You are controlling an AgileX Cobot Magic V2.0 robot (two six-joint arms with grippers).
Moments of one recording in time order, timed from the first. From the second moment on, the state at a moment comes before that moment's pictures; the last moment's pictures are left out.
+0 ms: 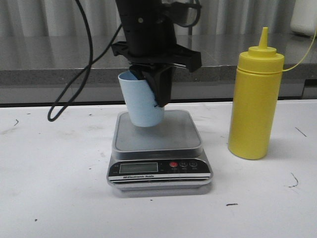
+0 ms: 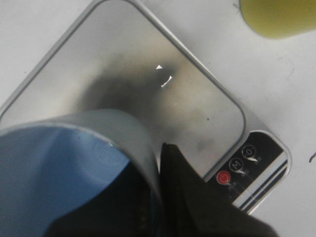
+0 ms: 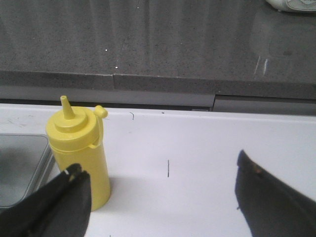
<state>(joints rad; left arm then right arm) -0.68 2.11 -1.90 -0.04 1.15 0.10 0.02 0.48 -0.55 0.08 0.42 -0.04</state>
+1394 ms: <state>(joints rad) -0.43 1.72 -1.64 0.00 1.24 0.08 0.02 0.48 -0.55 0.08 0.42 -0.04</state>
